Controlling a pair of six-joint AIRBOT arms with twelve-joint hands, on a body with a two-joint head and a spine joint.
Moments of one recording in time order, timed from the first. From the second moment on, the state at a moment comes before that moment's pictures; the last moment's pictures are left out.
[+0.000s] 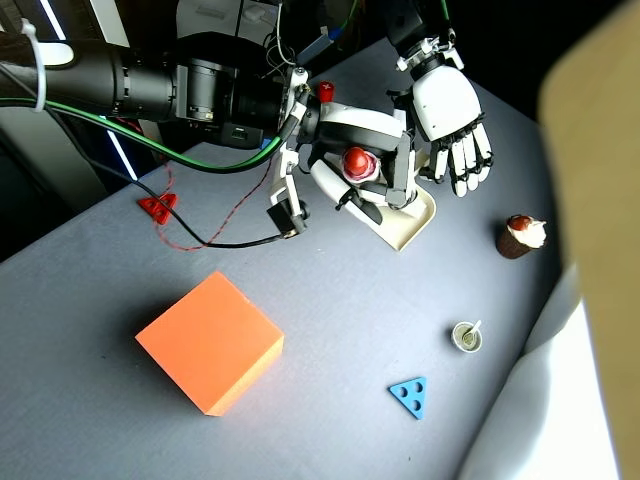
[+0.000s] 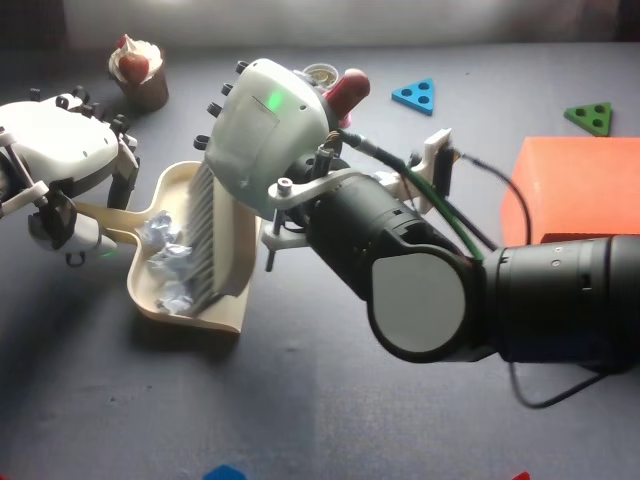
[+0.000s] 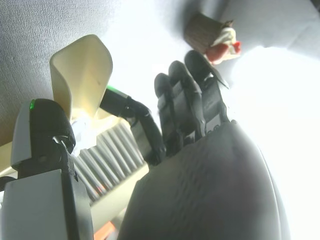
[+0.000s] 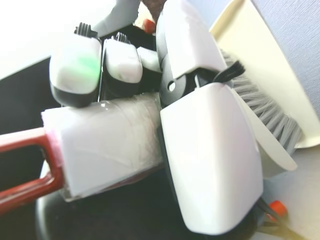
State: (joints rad) left arm 0.73 -1.01 1.22 -0.80 -0.40 1.77; right arm -0.16 -1.67 1.24 -2.28 -0.80 0.37
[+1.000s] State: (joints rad) left arm 0.73 -1.01 1.22 -0.80 -0.40 1.77; right arm -0.17 -1.52 1.14 -2.35 -0.80 0.37
